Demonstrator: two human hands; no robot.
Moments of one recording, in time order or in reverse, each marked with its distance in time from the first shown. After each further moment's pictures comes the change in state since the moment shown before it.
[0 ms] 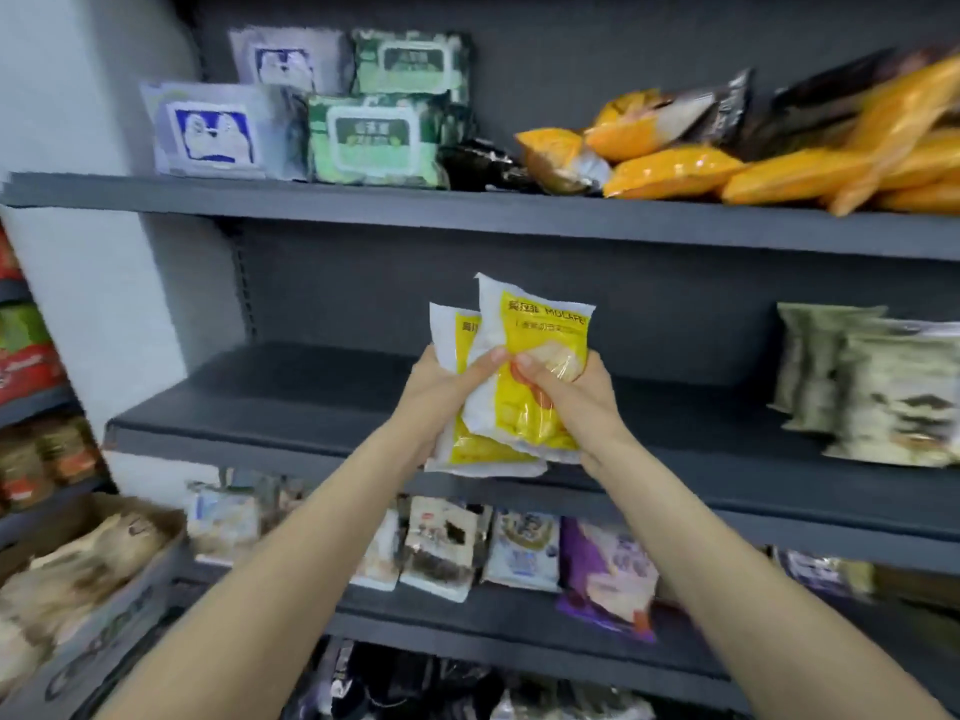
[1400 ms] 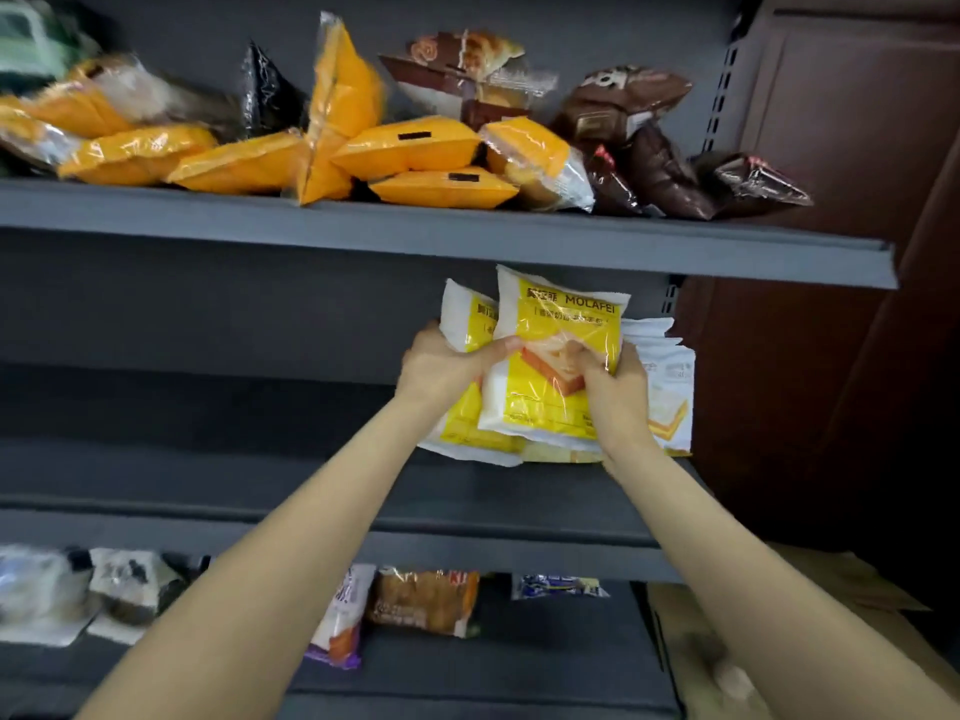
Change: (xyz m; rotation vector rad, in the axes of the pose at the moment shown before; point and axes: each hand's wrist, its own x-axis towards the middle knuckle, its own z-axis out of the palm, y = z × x) left_hand 0.053 -0.016 0.412 0.343 0.094 0.032; right_hand 0.081 0.000 -0.420 -0.074 0.345 -0.170
